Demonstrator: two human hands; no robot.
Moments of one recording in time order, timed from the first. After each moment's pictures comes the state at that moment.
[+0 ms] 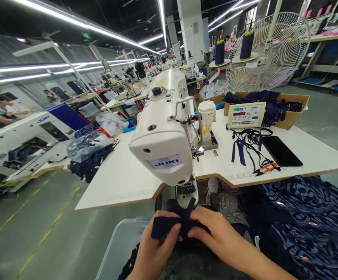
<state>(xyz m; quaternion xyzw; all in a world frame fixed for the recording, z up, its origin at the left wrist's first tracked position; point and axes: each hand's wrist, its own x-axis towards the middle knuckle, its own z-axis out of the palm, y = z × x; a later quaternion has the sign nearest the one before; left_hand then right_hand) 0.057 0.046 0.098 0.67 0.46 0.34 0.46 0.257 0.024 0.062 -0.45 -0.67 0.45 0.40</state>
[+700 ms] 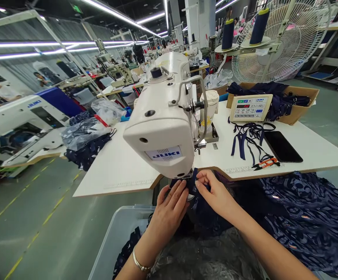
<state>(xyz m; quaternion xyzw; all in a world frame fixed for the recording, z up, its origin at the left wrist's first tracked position) 0.072 0.079 0.050 0.92 0.31 0.20 -0.10 0.278 0.070 0.045 -0.57 -0.60 0.36 0.43</state>
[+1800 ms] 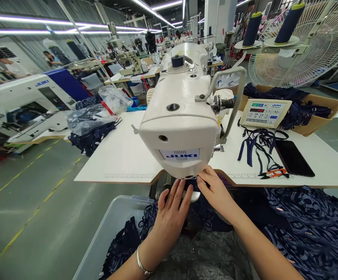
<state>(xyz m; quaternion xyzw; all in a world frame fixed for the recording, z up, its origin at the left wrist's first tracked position) 0.082 0.061 0.038 0.87 0.41 0.17 -0.22 0.271 0.096 0.056 -0.54 -0.68 0.27 0.42</state>
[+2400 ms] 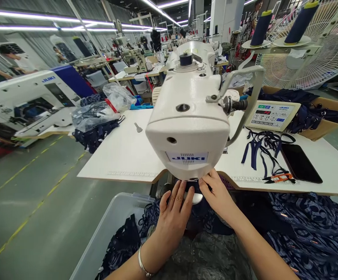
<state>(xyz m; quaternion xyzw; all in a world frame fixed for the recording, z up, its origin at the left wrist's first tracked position) 0.087 0.057 0.036 0.86 0.43 0.18 -0.21 0.268 0.095 0.052 -0.55 -0.67 0.27 0.41</state>
